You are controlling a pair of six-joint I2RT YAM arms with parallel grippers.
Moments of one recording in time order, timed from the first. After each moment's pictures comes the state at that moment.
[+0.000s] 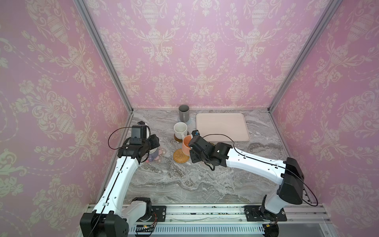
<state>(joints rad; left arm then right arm) -0.04 1.09 0.99 -0.69 0.10 -0.44 1.04 1.69 1.44 -0.66 0.31 0.63</state>
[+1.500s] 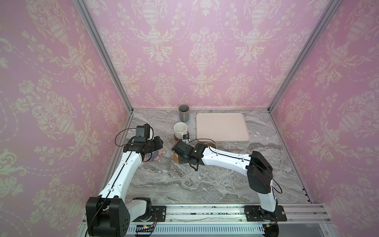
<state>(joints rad) -0.04 1.19 0.94 -0.63 0.18 -0.43 1.06 2.02 1.67 -0.72 0.34 0.84</state>
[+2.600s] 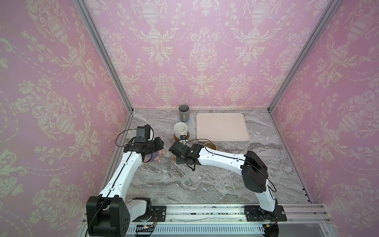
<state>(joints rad) -0.04 1.19 0.92 -0.63 0.20 -0.43 1.08 2.09 1.74 -0.73 0.35 0.84</state>
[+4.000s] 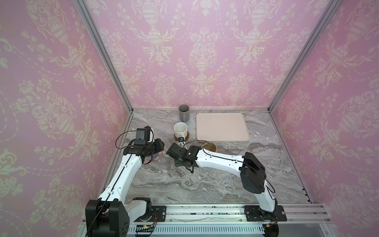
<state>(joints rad) -0.04 1.15 0.88 -0.62 0.23 -0.43 1.11 2.10 1.77 -0.78 0.37 0.84</state>
